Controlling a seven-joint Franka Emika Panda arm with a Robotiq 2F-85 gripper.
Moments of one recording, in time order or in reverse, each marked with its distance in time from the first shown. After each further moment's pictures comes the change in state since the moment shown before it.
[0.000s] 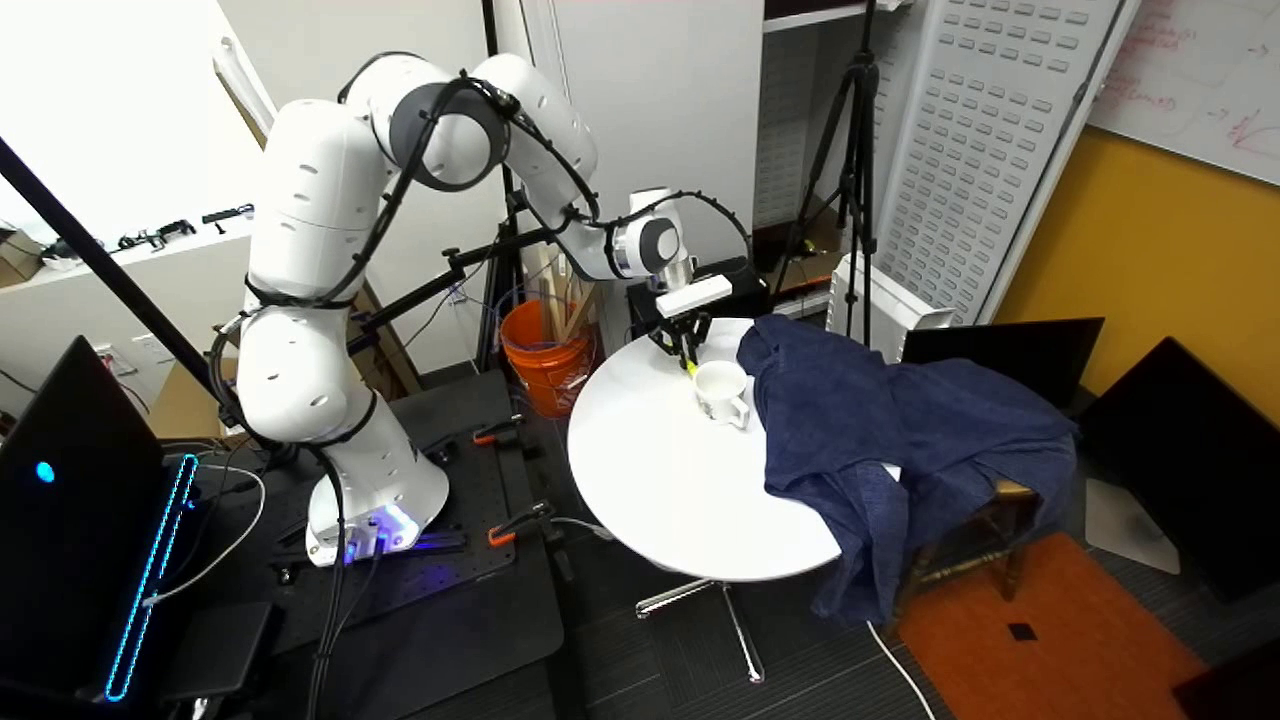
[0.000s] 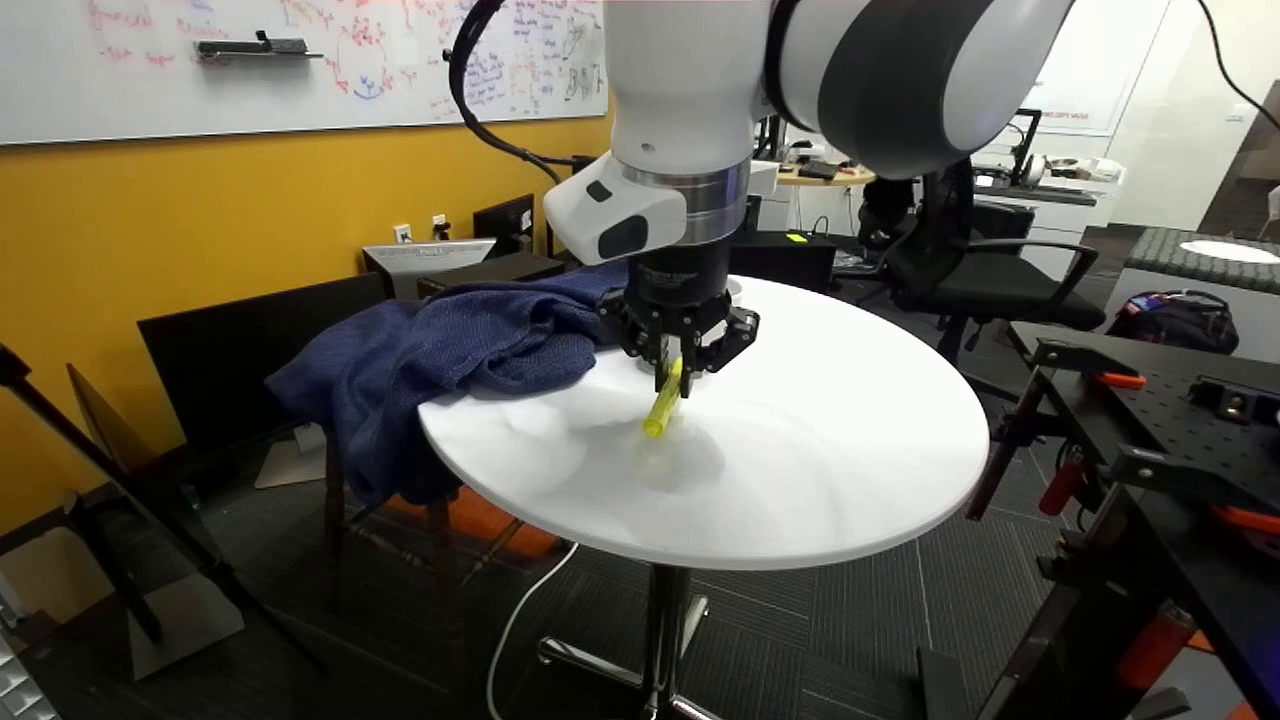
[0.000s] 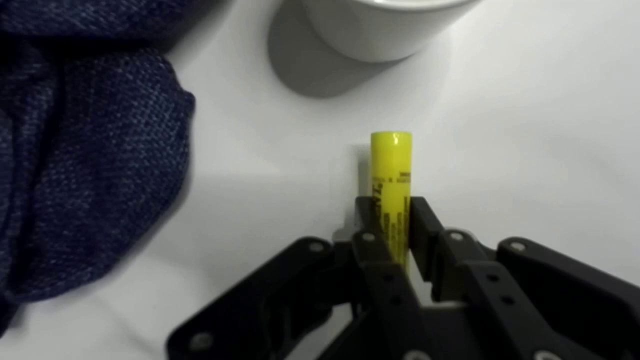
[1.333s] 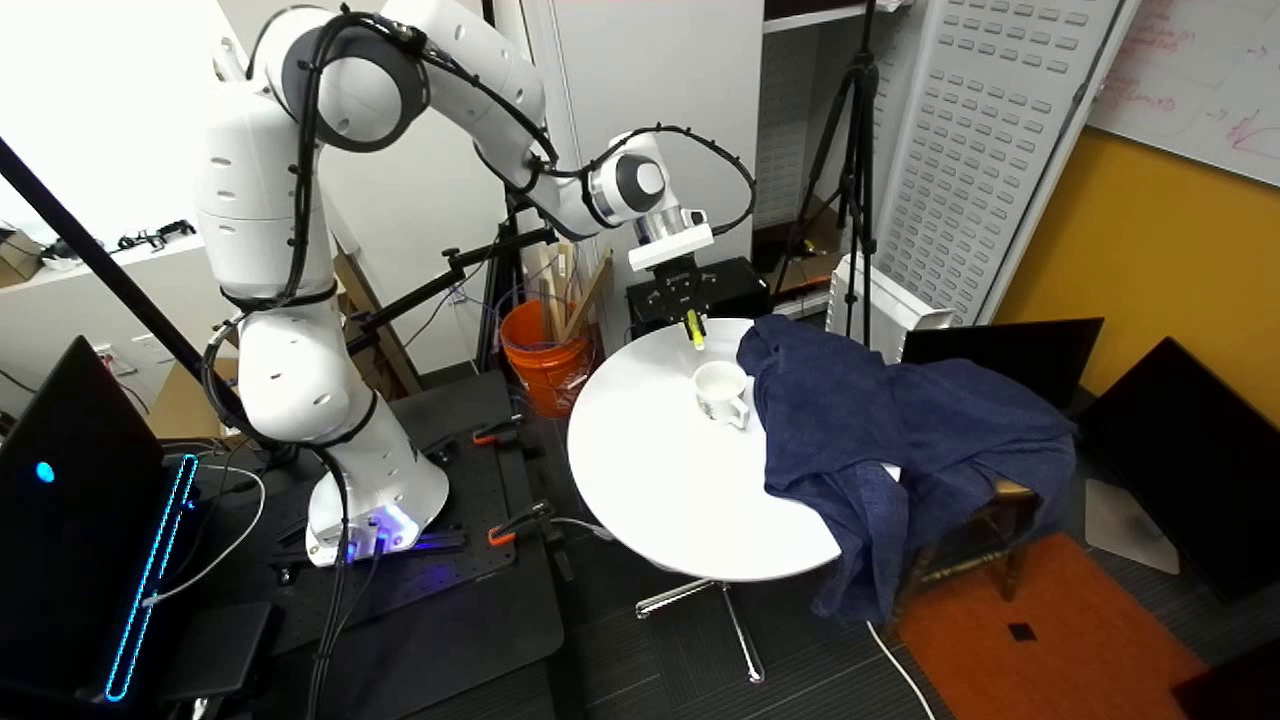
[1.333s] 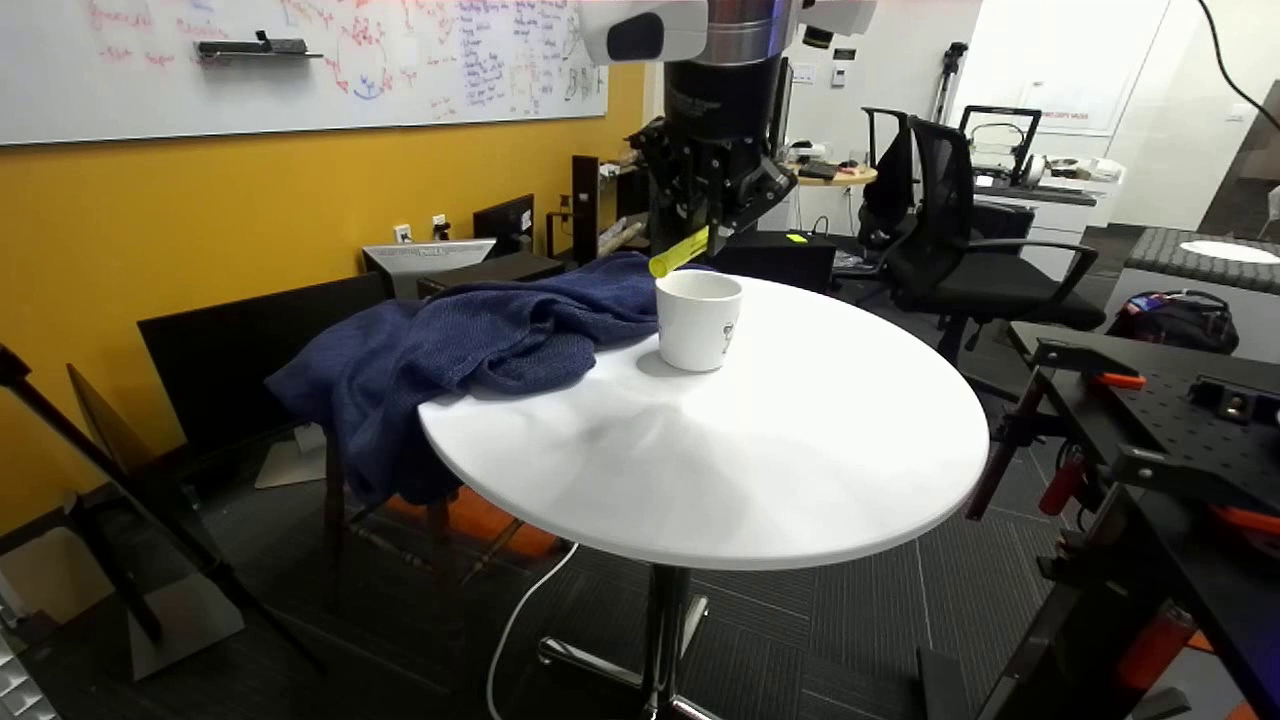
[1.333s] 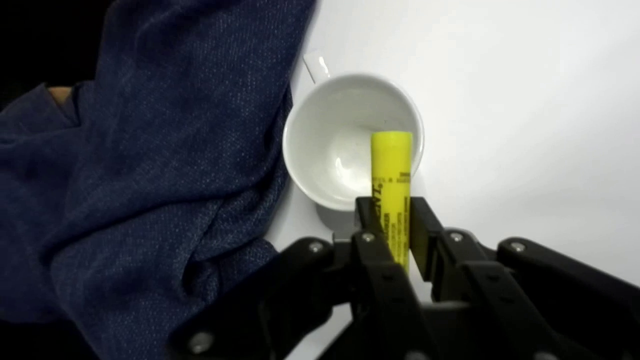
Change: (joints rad) arm 0.023 -0.269 -0.017 -0.086 -0.091 -0.234 0.377
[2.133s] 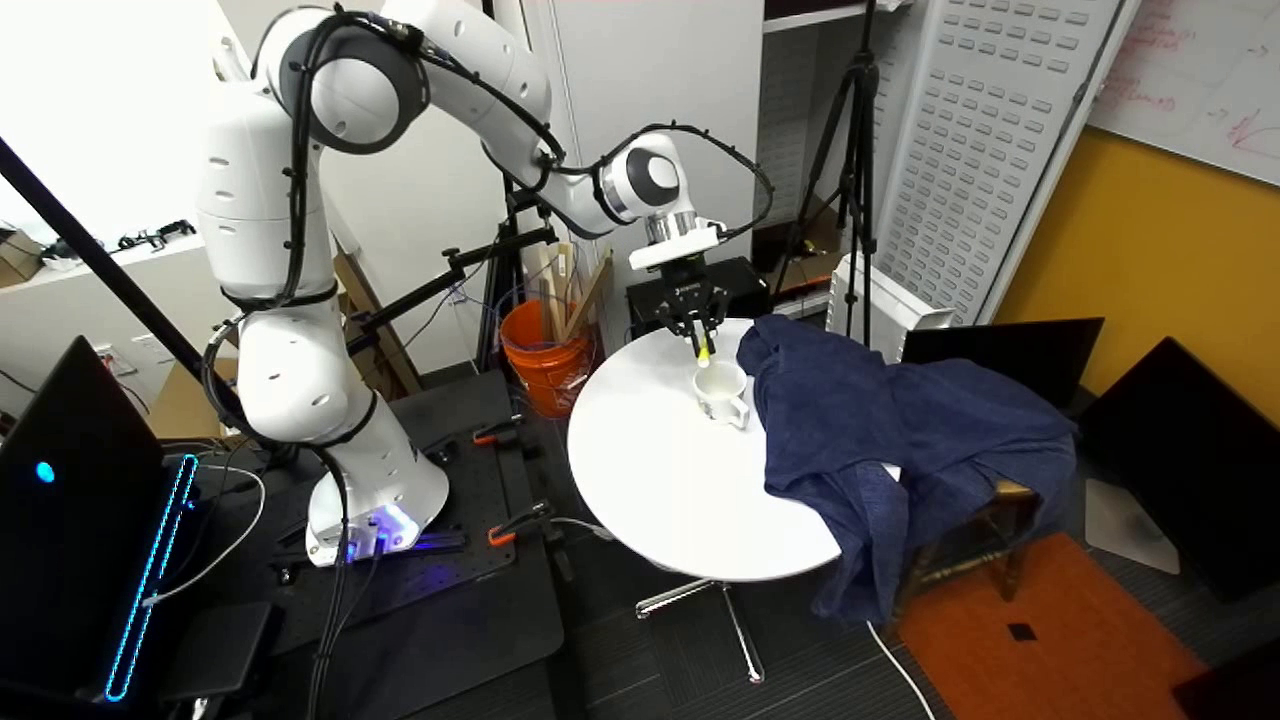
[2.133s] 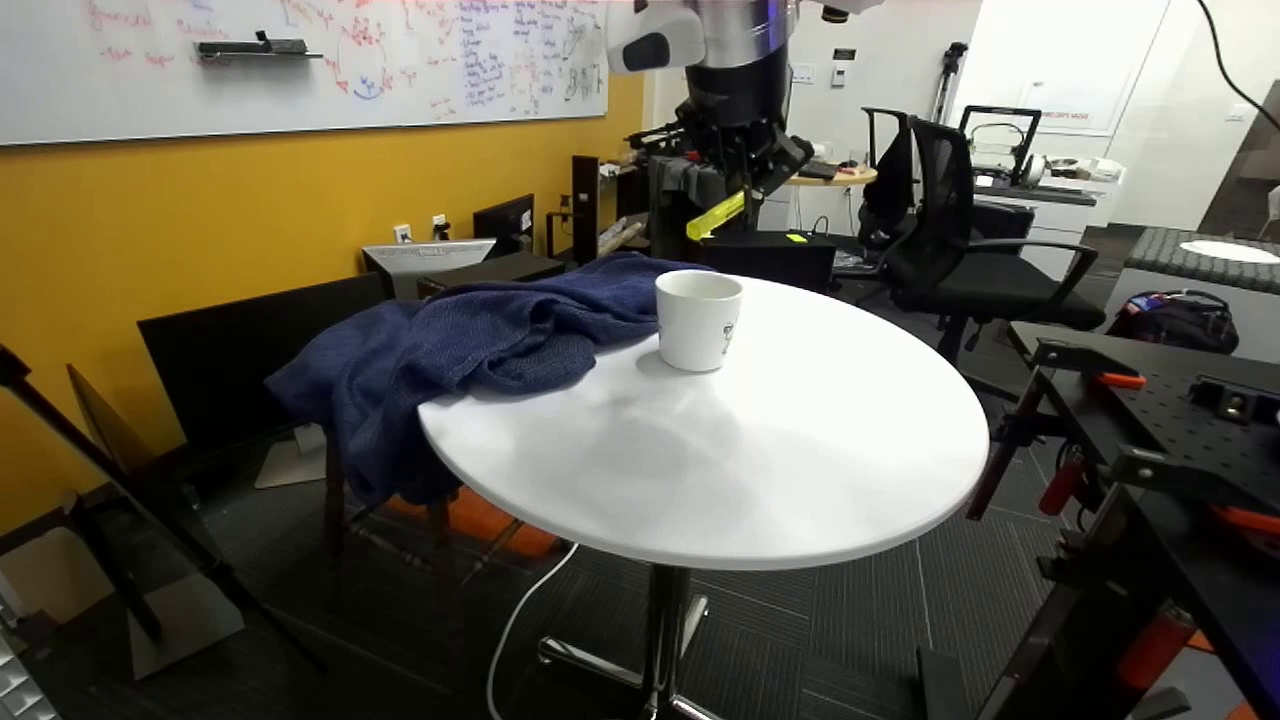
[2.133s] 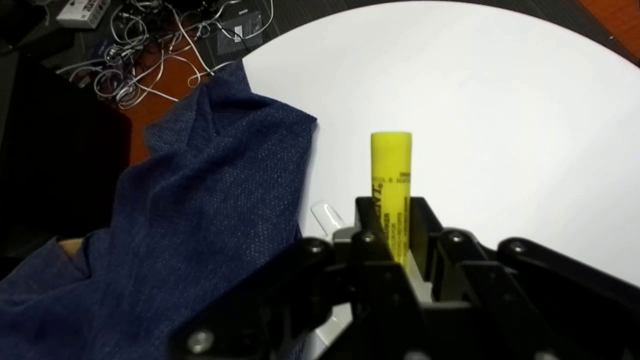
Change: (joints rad) arm -0.013 0.007 -0.034 0.045 -0.048 -0.230 0.104
